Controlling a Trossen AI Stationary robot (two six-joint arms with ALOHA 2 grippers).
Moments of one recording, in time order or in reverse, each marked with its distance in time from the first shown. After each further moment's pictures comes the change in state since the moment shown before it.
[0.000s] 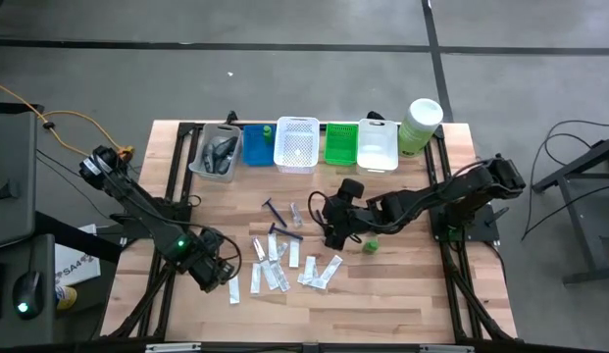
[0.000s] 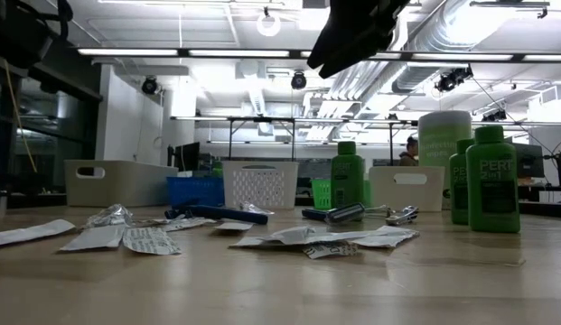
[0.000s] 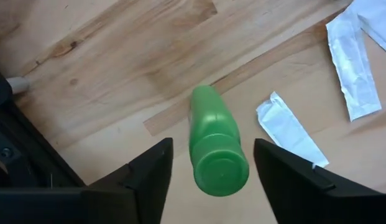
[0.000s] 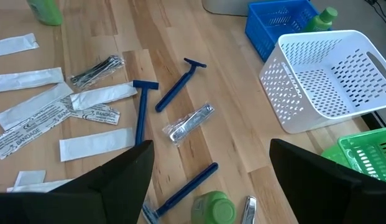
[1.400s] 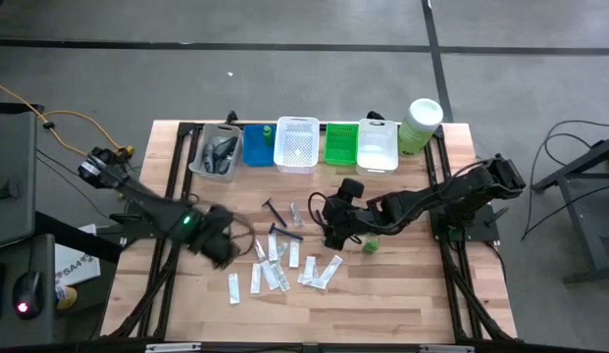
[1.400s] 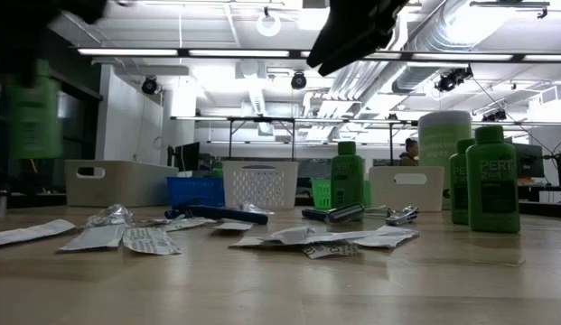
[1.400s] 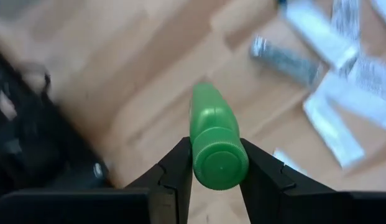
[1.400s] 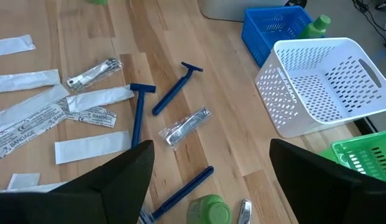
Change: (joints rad) left arm 0.235 0.000 0.240 -0.328 -0.157 0.387; right arm 0.006 0.000 0.000 0.009 0.027 -0.018
